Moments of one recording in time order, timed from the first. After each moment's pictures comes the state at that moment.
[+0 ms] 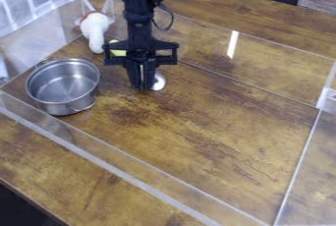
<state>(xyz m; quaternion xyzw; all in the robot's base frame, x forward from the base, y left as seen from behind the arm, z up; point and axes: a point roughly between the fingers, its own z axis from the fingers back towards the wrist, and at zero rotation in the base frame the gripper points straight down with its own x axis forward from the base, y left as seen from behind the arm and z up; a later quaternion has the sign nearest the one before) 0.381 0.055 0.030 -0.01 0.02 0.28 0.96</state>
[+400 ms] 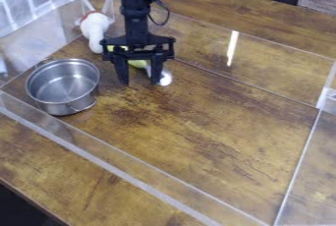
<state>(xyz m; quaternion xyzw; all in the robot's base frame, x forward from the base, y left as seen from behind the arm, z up) 0.388 0.063 0.034 -0.01 0.02 0.30 0.95</state>
